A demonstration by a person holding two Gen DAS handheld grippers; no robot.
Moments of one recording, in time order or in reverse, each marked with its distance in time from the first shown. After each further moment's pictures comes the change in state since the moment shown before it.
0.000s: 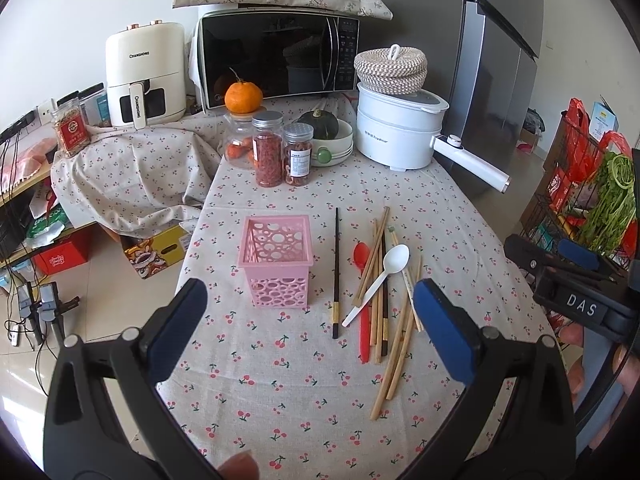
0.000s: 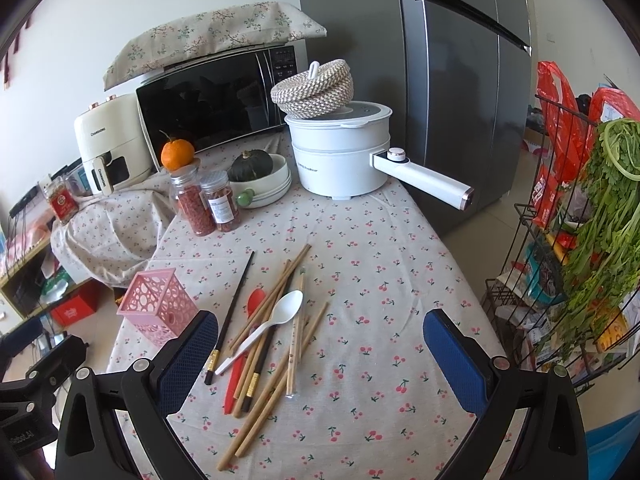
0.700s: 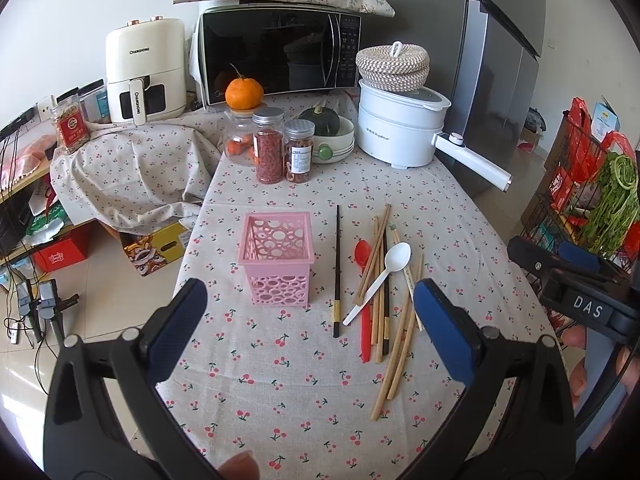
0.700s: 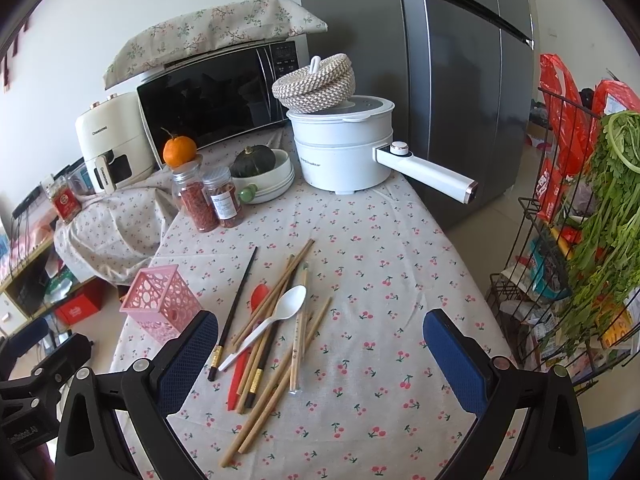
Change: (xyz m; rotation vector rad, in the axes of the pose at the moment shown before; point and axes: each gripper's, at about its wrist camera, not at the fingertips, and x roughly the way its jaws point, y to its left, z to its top) left arm 0.002 0.002 0.000 -0.002 0.011 0.002; right arm 0.002 -0.002 -0.001 0.008 0.016 0.018
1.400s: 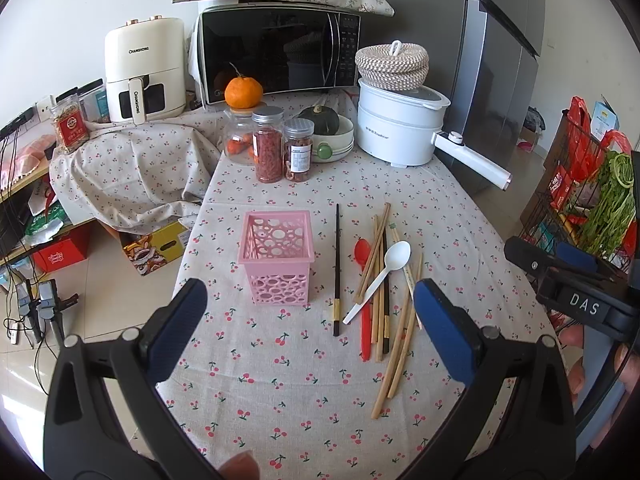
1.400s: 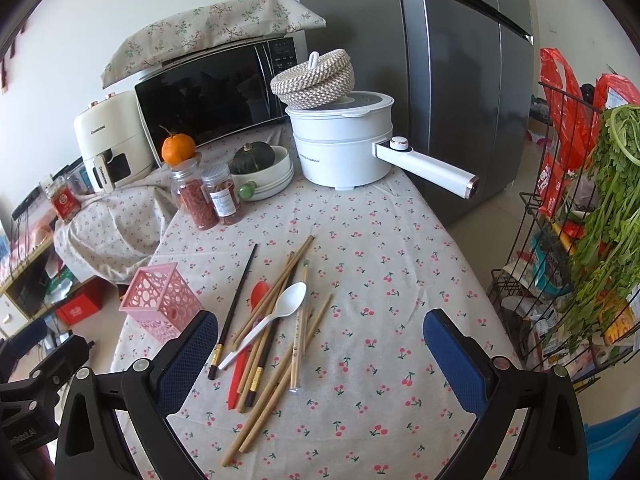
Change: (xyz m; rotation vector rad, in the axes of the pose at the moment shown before) left arm 0.000 0.000 0.001 0.004 0.002 -0.003; right arm 0.003 0.000 -0.001 0.006 0.012 0.003
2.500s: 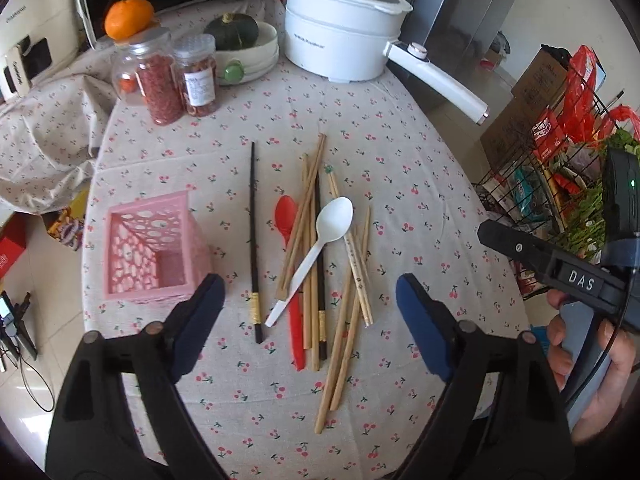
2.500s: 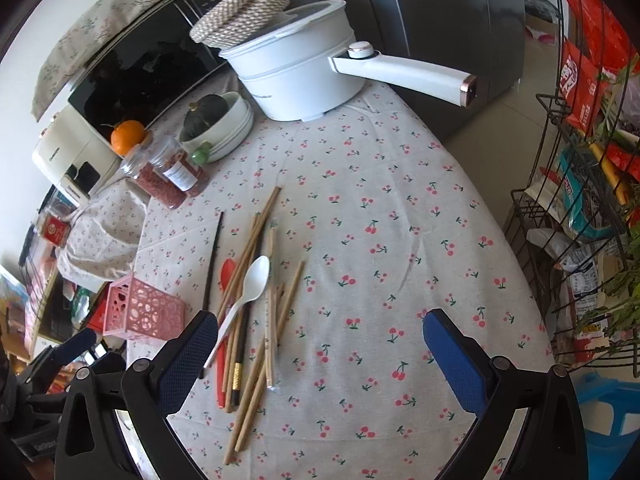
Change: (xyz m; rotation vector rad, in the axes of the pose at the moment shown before) left arm 0.121 -0.056 0.047 0.060 0.435 -0.237; right arm 0.087 -0.079 0.023 0.224 0.330 0.085
